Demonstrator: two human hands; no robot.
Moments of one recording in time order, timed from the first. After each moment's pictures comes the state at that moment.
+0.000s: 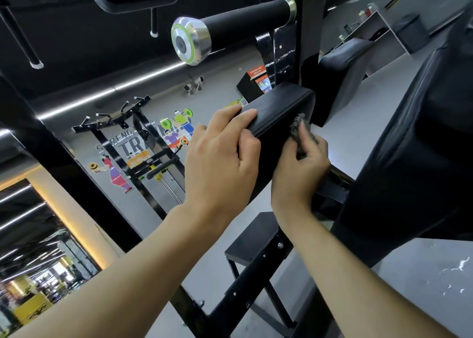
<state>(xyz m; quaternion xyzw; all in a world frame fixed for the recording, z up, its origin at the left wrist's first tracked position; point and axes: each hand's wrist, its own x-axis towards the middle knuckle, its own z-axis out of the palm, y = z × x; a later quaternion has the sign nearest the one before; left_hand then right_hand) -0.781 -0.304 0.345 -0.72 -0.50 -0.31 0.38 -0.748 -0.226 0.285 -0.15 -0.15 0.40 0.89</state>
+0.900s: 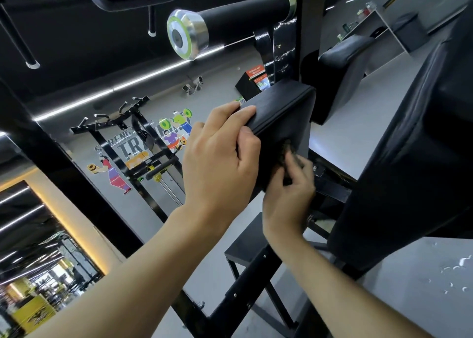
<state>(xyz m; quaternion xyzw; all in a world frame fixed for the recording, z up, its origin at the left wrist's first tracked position) -0.784 -0.299 0.343 -0.72 -0.47 -0.33 0.40 -0.782 -0.226 0.254 -0.18 -0.19 0.41 0.88</state>
